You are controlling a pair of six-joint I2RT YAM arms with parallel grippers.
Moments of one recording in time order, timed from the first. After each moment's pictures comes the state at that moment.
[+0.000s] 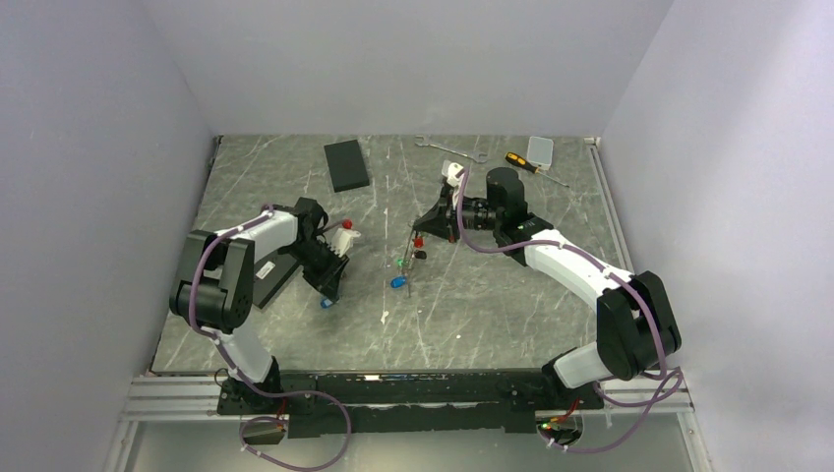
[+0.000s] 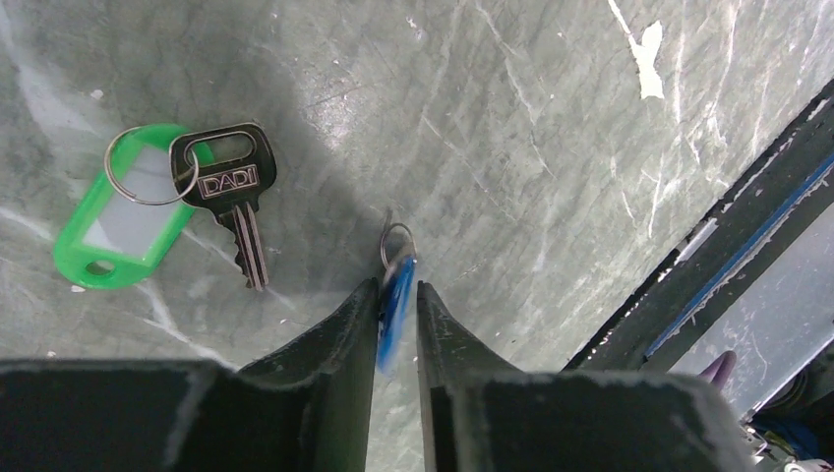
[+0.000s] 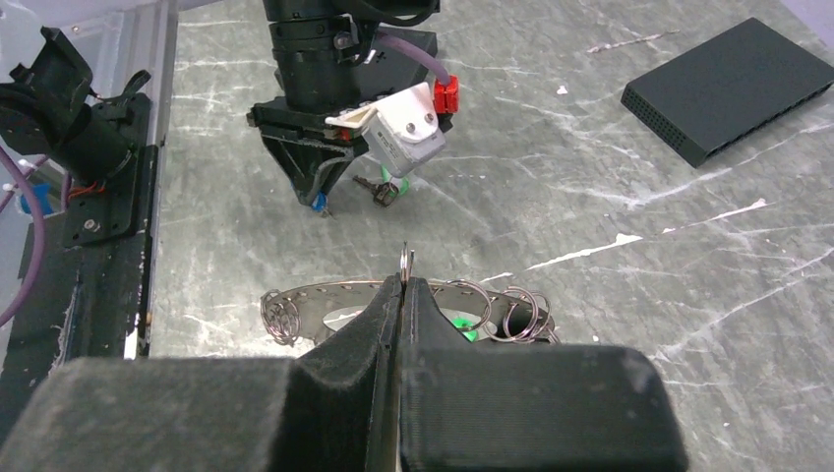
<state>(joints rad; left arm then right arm) -0.23 1.73 1.01 -0.86 0.52 0.57 0.47 1.44 0.94 0.21 -0.87 -0.13</state>
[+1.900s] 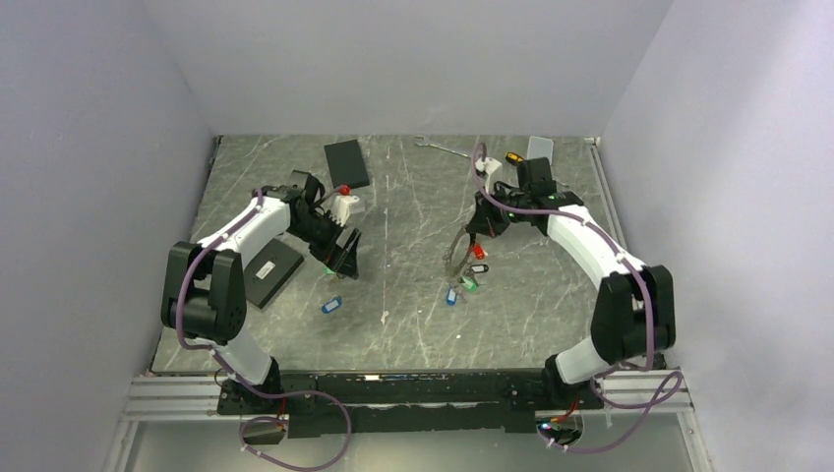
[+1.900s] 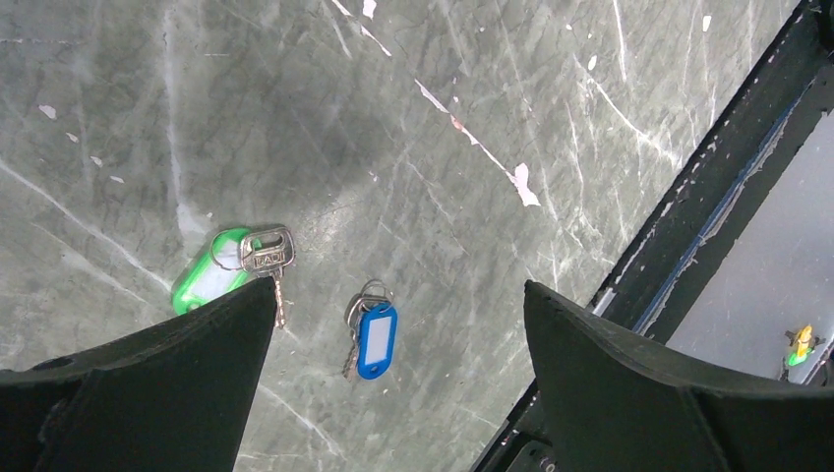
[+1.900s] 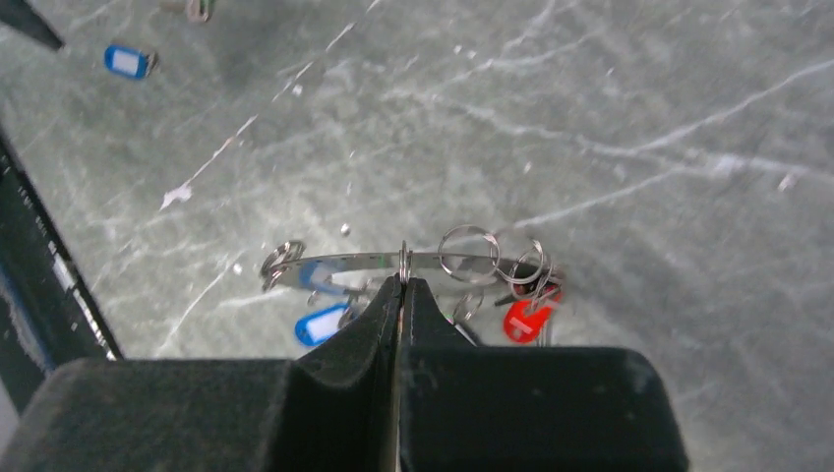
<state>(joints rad) -0.22 1.65 1.17 -0.86 0.66 0.44 0.22 1.48 1.09 -0.49 -0.69 -0.33</state>
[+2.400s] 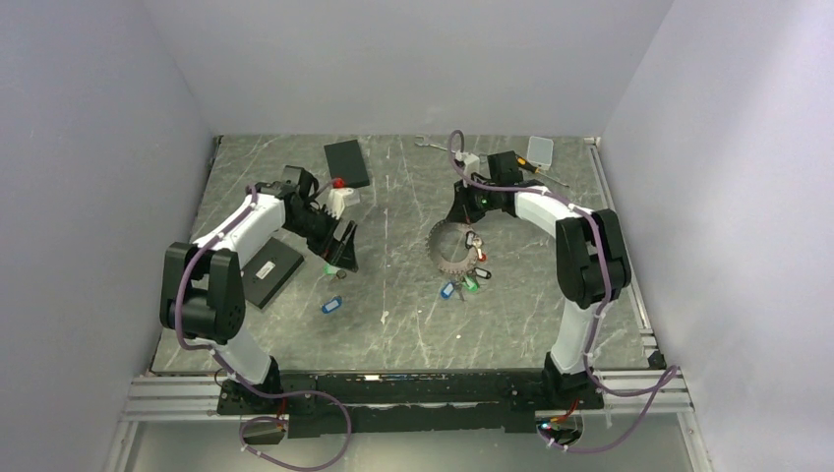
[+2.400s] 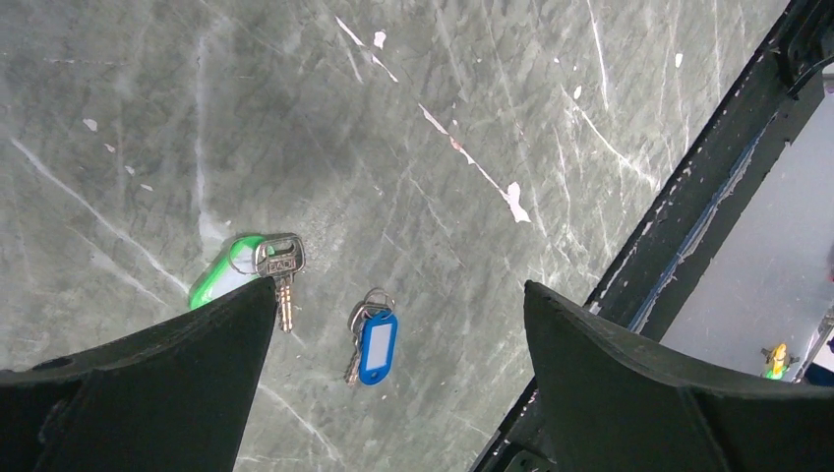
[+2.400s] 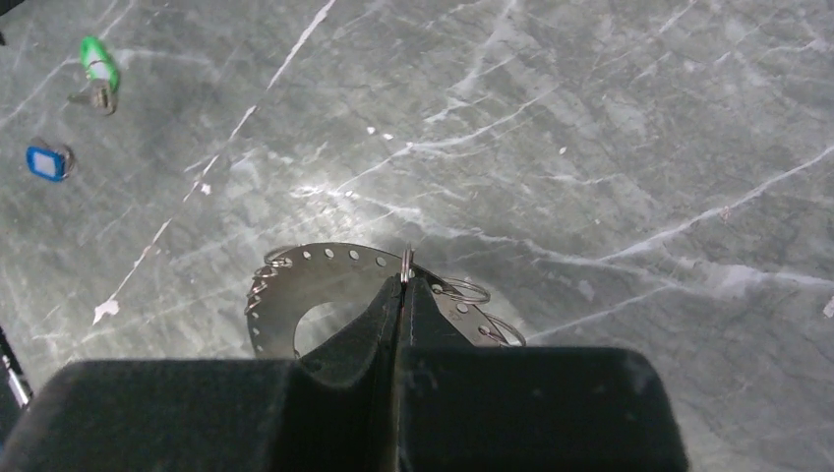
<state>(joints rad) -0.19 1.65 1.19 -0.85 0.70 0.42 0.26 1.88 1.28 -0.25 -0.66 -0.15</state>
